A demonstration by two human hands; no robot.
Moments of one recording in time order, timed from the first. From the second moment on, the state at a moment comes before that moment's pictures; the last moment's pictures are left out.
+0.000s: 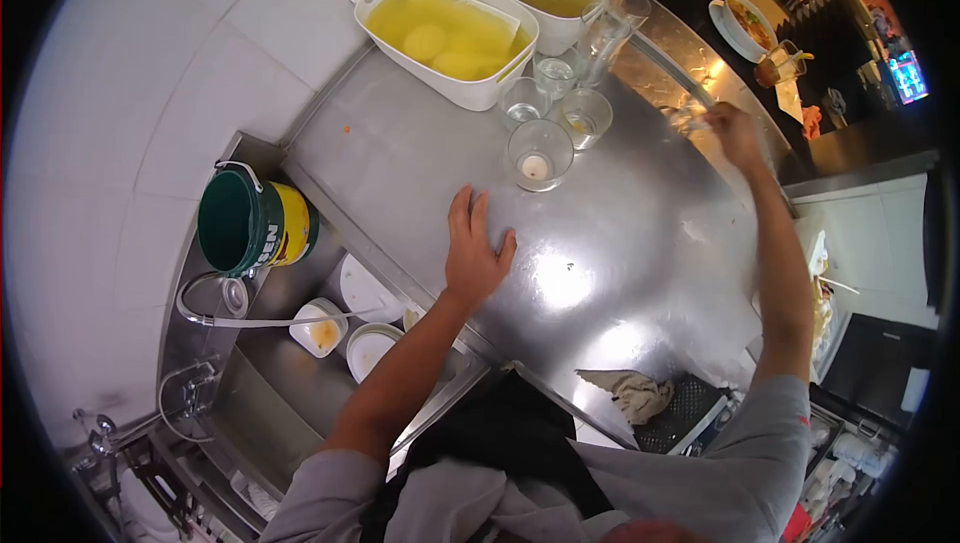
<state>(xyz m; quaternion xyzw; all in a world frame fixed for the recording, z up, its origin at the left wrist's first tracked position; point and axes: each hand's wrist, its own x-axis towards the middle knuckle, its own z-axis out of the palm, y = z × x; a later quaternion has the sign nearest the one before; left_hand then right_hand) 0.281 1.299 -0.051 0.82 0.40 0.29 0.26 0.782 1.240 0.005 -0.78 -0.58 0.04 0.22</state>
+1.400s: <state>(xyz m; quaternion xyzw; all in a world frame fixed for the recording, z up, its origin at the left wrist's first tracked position) 0.306 1.307 -0.059 0.88 0.40 0.17 0.19 0.995 1.293 -0.027 -0.87 -0.08 -0.31 0.37</state>
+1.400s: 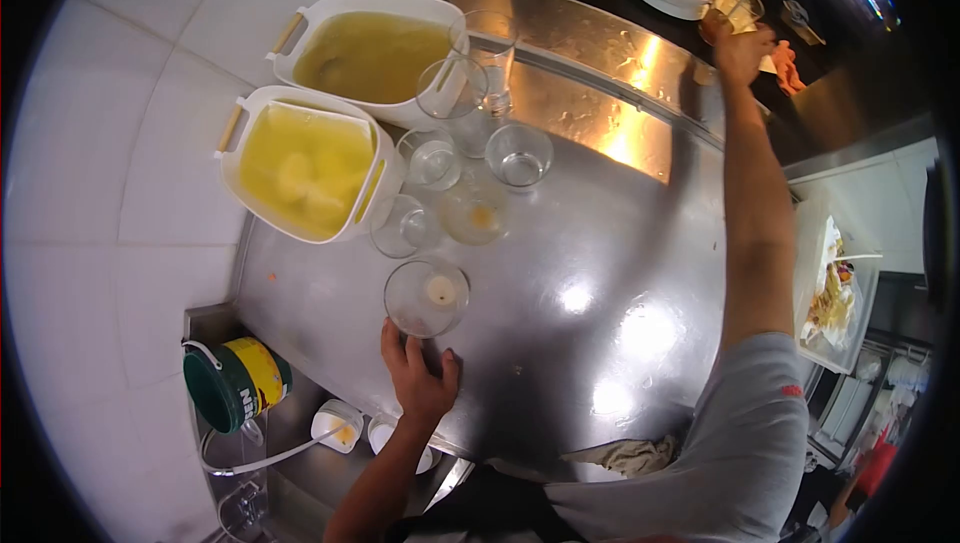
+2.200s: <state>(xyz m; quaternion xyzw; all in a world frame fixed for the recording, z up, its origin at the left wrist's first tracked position) 0.288 1.300 -0.061 0.84 0.39 0.30 0.24 0.777 1.203 0.066 -0.86 -0.43 0.02 0.25</state>
